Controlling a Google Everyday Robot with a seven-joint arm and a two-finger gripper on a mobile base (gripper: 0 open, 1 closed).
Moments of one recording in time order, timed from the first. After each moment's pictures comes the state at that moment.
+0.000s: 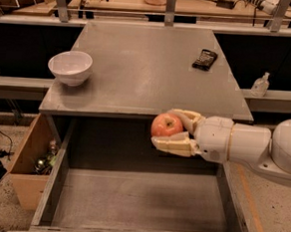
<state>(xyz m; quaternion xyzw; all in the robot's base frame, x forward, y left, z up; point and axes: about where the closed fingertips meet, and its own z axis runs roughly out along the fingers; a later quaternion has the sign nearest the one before) 0.491 -0.057 0.847 -0.46 0.65 0.29 0.53</state>
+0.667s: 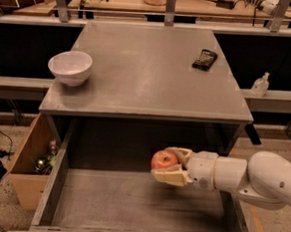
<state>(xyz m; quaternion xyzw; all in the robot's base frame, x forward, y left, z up) 0.477 -0.067 0.717 -0.41 0.72 0.33 0.45</state>
